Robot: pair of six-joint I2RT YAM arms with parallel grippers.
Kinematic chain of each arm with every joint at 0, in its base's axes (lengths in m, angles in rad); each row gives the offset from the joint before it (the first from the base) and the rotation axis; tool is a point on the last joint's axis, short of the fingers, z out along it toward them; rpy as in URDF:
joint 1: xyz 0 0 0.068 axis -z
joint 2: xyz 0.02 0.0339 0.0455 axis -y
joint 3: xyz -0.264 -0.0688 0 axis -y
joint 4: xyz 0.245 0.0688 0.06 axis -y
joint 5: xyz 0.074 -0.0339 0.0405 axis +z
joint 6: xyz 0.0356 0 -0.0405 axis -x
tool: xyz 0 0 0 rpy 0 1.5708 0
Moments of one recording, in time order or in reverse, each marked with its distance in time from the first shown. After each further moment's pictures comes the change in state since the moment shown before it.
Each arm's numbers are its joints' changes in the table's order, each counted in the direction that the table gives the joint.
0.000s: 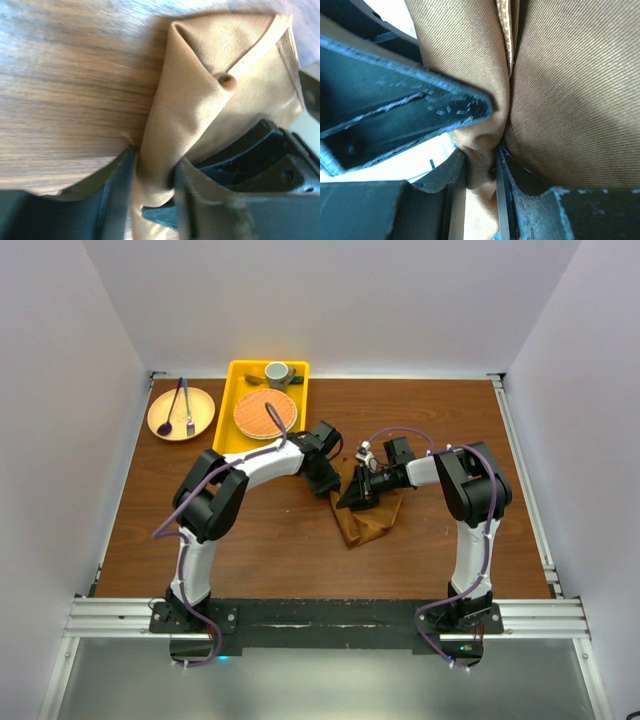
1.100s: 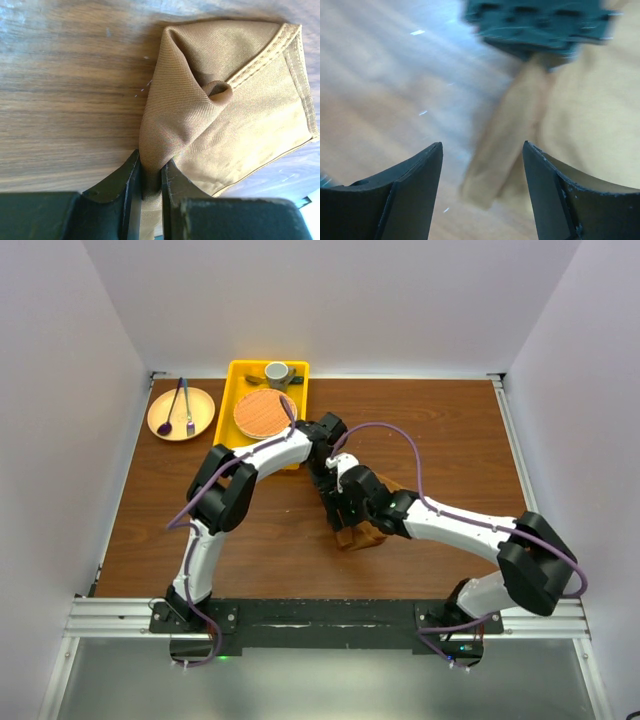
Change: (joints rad) left arm -0.008 -0.124 0.214 -0.203 -0.090 -0.141; right arm -0.547 0.652 -0.166 -0.194 -1.158 0.223
